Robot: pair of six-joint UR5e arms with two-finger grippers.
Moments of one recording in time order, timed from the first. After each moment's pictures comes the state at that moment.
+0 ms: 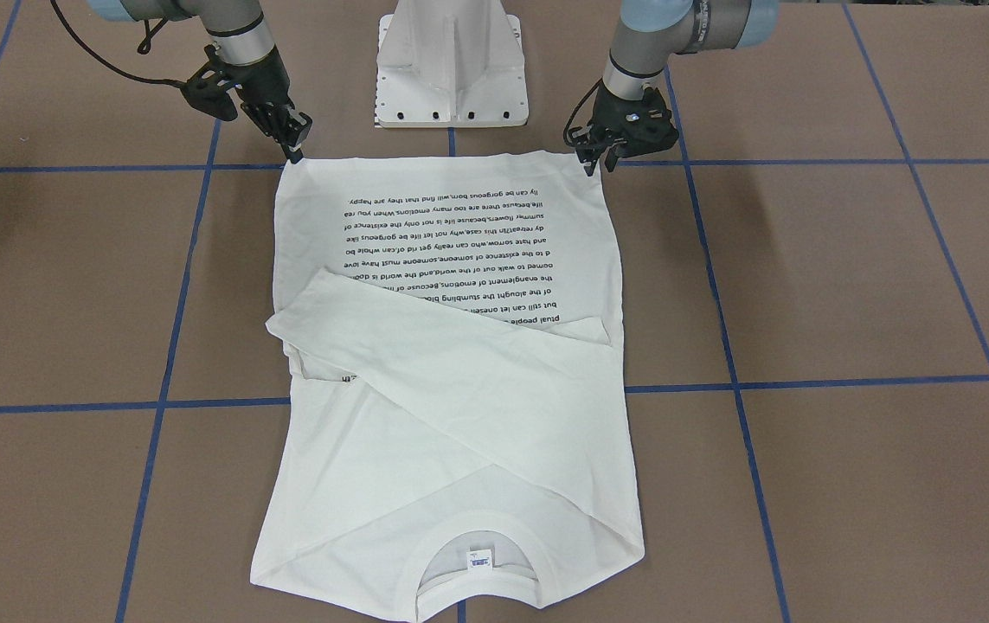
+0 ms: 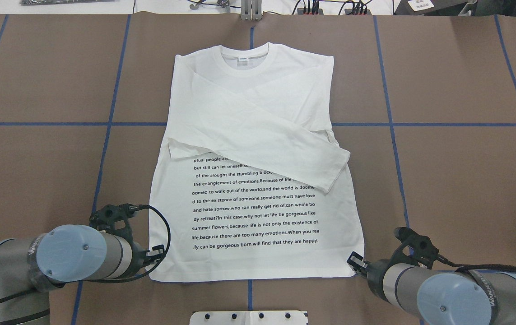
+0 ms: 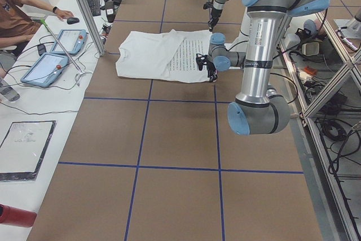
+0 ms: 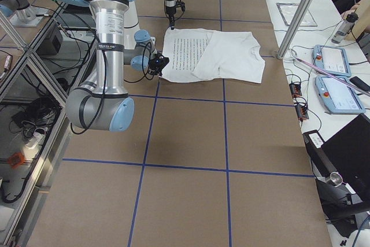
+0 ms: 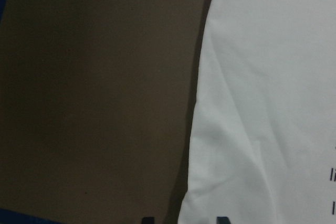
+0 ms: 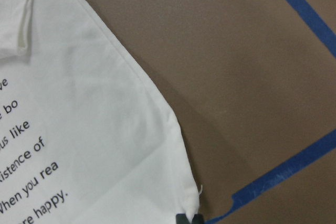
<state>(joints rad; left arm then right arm) -0.24 -1.73 -2.03 -1.78 -1.72 -1.66 0.08 -1.61 2.13 -1.20 1.43 2.14</state>
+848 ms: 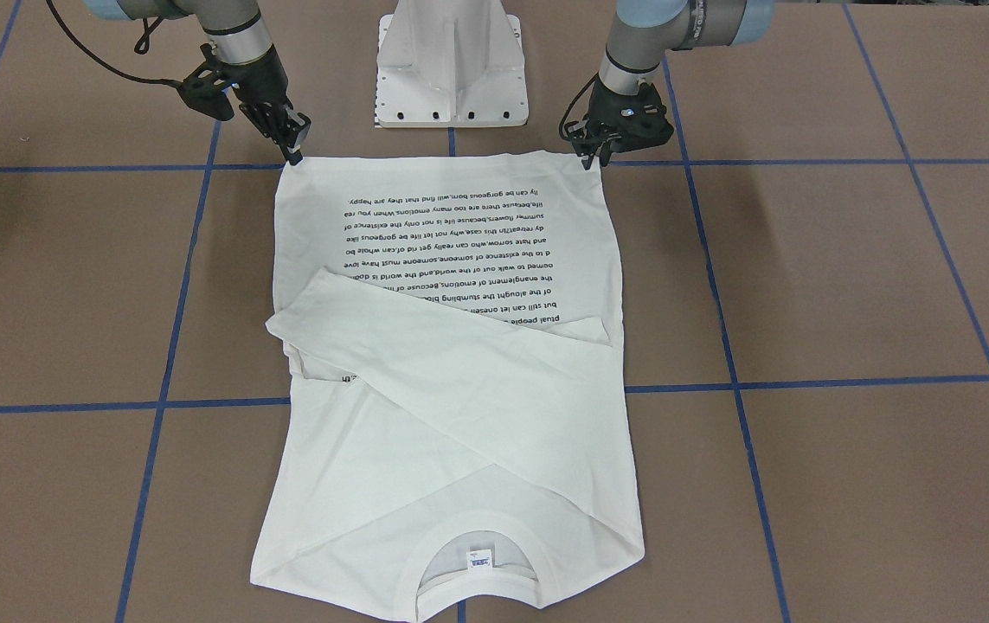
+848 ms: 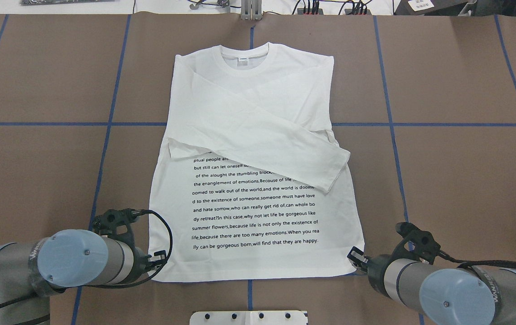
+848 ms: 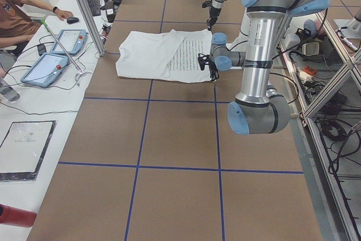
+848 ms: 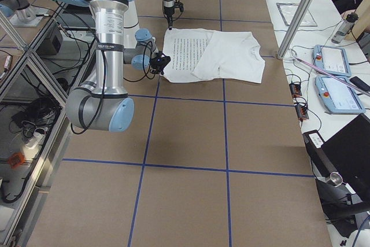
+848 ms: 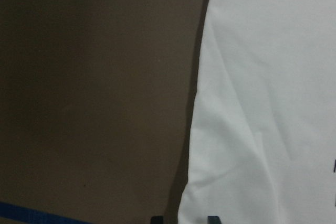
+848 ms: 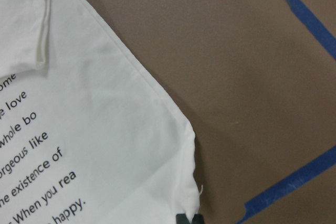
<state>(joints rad) -0.22 -1.73 -2.04 -1.78 -1.72 -1.66 0.10 -1.61 2.15 -1.20 1.43 2.14</state>
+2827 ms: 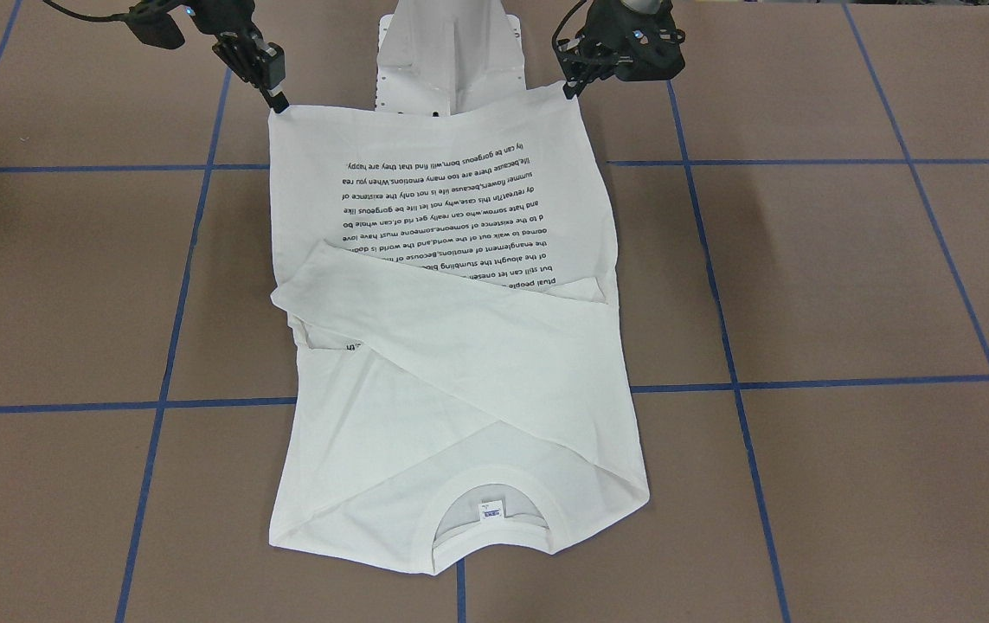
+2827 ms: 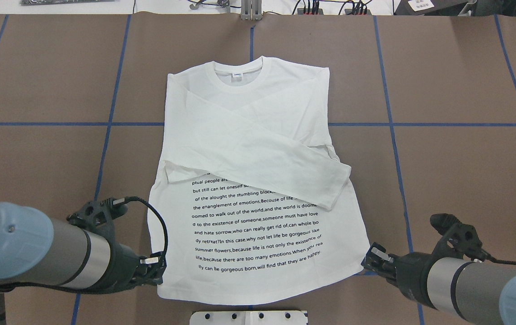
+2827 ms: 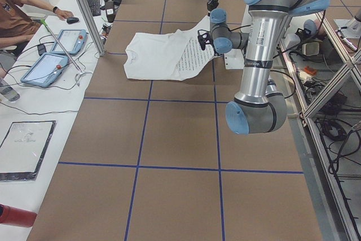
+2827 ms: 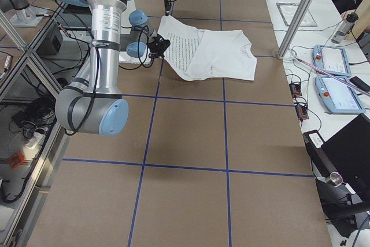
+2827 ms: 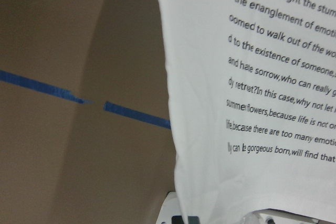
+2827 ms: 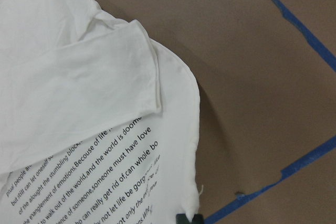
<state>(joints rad) -0.38 -1.79 -2.27 -1.70 -1.95 -1.64 0.19 -1.70 2.40 -1.21 1.46 2.14</state>
